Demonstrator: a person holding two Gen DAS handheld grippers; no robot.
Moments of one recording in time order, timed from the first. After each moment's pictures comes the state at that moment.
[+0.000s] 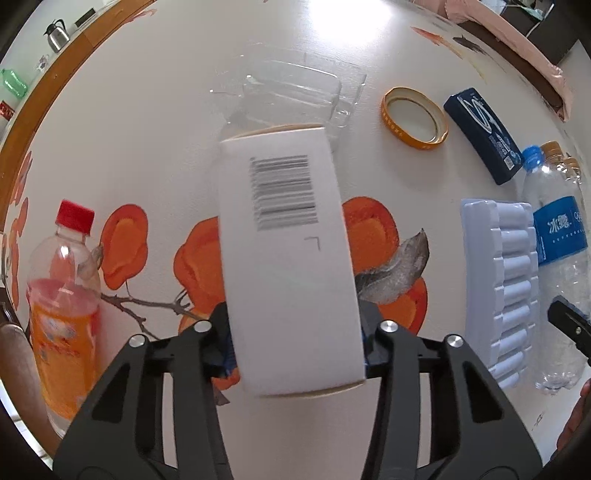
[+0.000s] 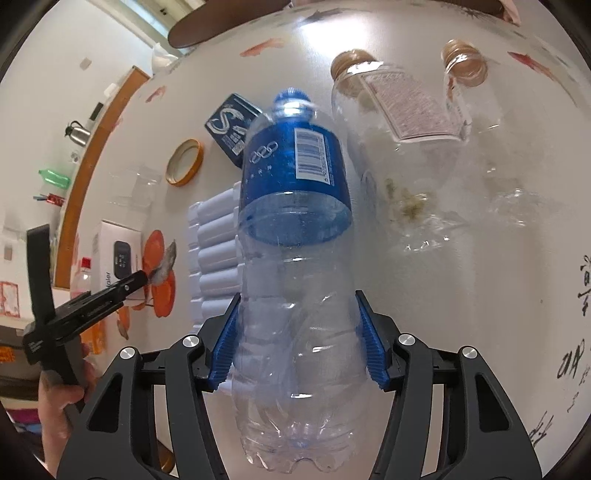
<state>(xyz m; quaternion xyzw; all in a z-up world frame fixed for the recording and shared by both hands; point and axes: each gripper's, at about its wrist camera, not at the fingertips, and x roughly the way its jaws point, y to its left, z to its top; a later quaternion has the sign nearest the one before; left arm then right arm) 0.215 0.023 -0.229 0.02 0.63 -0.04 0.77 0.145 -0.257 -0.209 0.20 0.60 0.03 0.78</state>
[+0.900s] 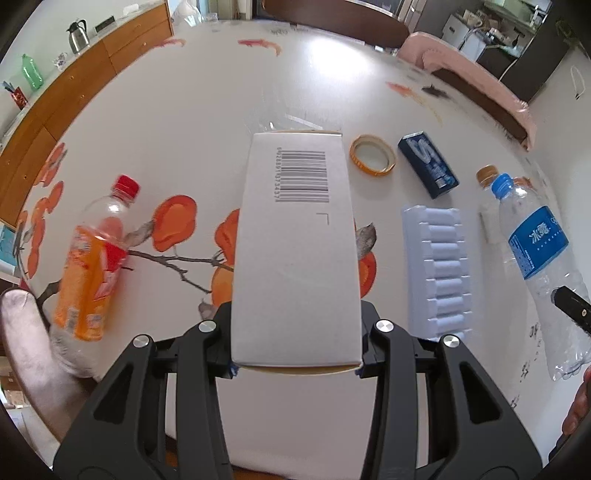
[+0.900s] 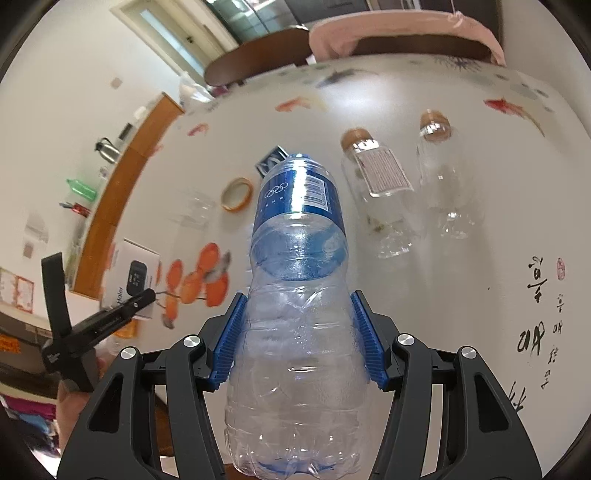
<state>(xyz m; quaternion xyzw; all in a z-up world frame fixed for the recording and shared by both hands) 0.136 0.054 -0.134 -0.02 0.57 -0.05 0.82 0.098 -0.262 -0.120 0.20 0.53 0.06 0.82</state>
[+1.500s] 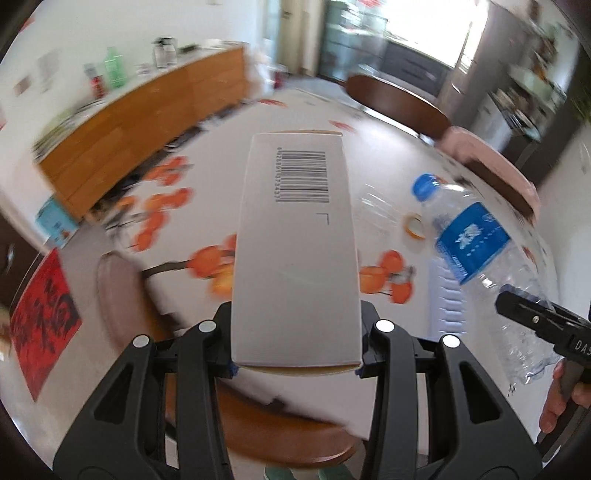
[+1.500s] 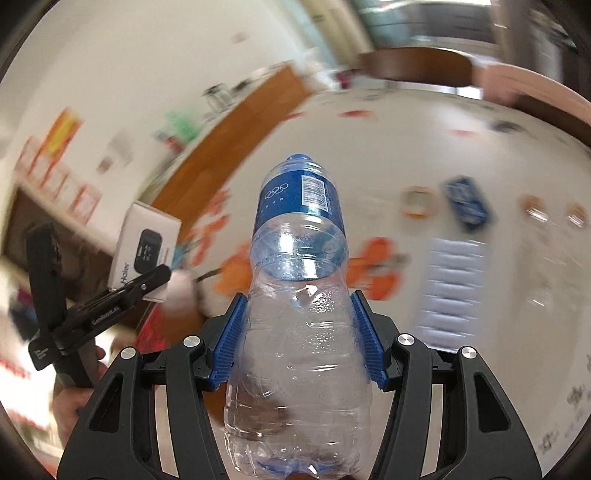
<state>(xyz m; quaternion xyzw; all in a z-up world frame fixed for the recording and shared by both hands) 0.041 0.161 -0.016 -0.08 0.47 0.06 0.88 0.097 -0.080 -0.046 0.12 0.50 0.31 0.80</state>
